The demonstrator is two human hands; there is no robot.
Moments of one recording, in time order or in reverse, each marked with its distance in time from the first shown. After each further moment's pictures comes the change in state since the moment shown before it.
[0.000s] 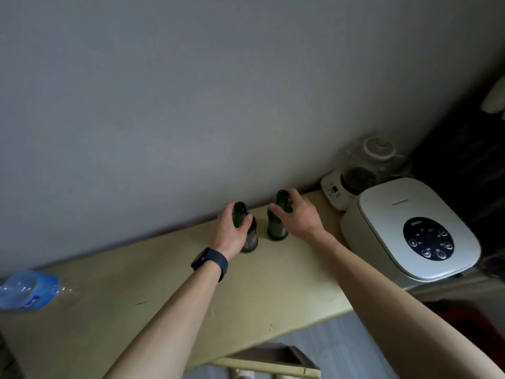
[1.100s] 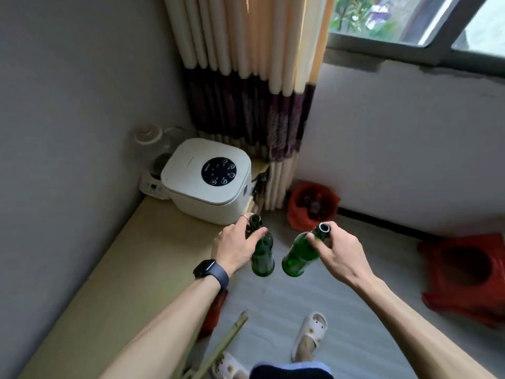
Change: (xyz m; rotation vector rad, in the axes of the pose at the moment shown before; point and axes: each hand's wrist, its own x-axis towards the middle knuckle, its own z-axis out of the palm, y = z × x) left_hand -0.181 0.109 0.204 0.444 -0.702 0.841; right_hand -0.386 0.197 -0.082 0.051 0.709 0.679
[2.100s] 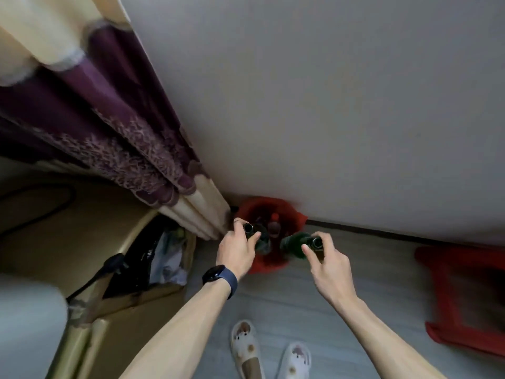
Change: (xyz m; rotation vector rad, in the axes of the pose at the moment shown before) left_hand 0.399 0.058 0.397 0.042 -0.188 -0.066; right_hand 0.345 0.342 0.070 0.233 0.048 0.341
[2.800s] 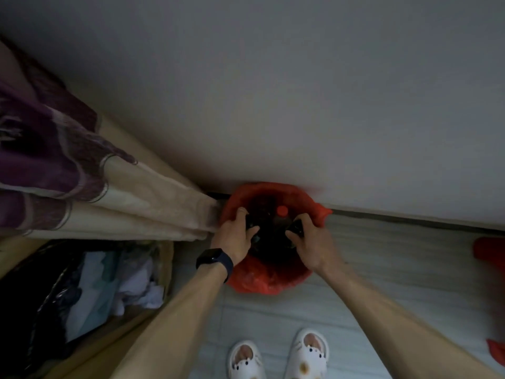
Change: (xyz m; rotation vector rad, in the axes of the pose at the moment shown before) left_hand 0.169 -0.106 0.157 0.225 -0.227 0.018; right_hand 0.193 0.122 0.158 -0.157 -0.270 0.004
